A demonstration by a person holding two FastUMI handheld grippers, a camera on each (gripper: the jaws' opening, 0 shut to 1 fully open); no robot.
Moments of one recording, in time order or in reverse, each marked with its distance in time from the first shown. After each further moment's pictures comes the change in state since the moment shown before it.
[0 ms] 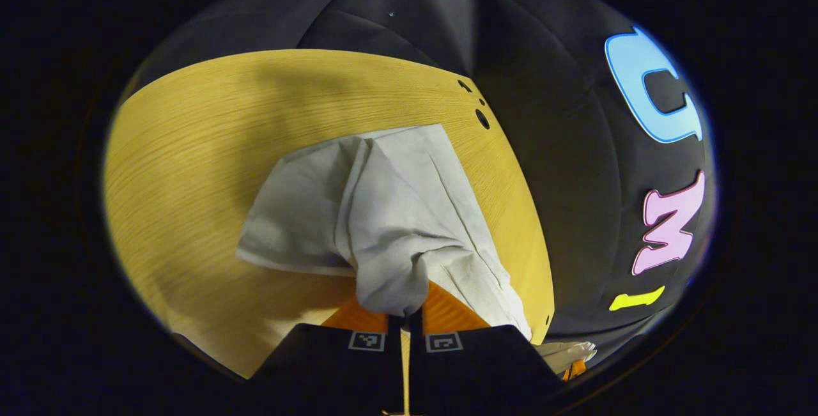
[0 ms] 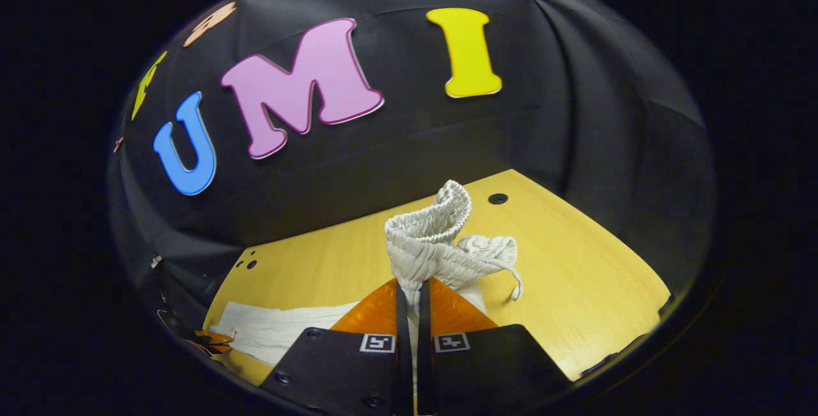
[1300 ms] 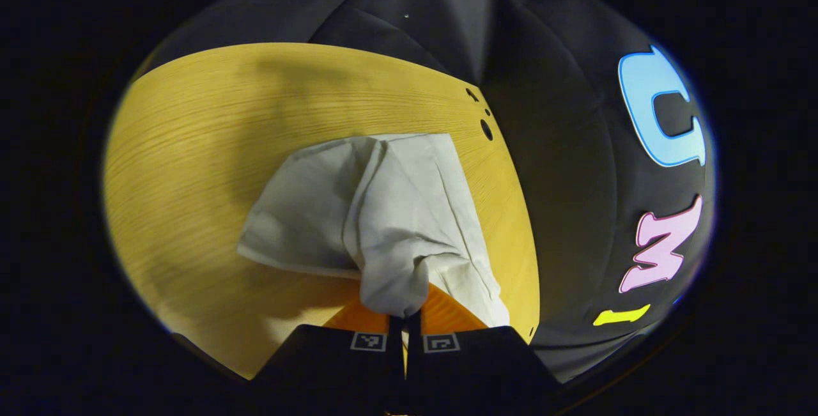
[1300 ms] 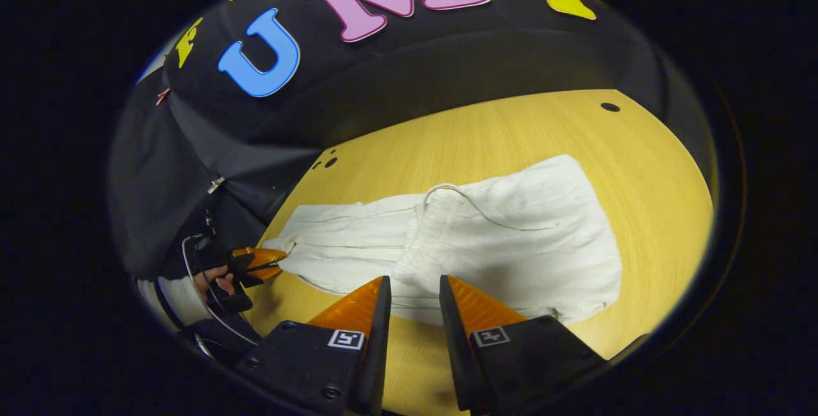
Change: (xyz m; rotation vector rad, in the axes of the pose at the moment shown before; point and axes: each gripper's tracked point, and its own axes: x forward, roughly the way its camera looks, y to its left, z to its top) left arm -0.011 -0.010 0.011 -0.099 -0.037 -0.045; right arm -0.033 0.037 -0.135 -0.035 0.395 0.289
